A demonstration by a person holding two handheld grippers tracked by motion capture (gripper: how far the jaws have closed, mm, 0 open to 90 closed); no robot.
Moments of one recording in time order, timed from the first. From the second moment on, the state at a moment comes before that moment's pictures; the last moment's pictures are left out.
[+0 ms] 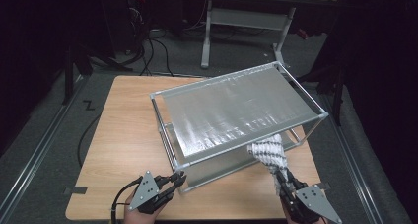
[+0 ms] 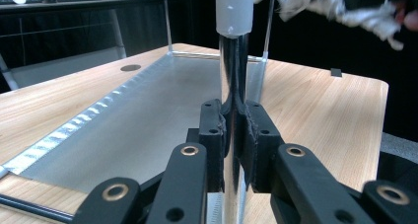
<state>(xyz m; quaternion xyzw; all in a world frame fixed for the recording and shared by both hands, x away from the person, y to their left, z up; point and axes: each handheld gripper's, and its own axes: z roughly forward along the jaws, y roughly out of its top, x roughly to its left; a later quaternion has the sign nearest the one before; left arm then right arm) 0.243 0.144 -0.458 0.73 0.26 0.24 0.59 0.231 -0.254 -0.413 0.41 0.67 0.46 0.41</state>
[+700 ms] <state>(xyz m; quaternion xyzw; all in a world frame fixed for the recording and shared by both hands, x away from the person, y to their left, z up) 0.213 0.152 -0.458 0.73 0.27 0.26 0.57 0.322 -0.227 -0.352 0.40 0.63 0.50 0.43</state>
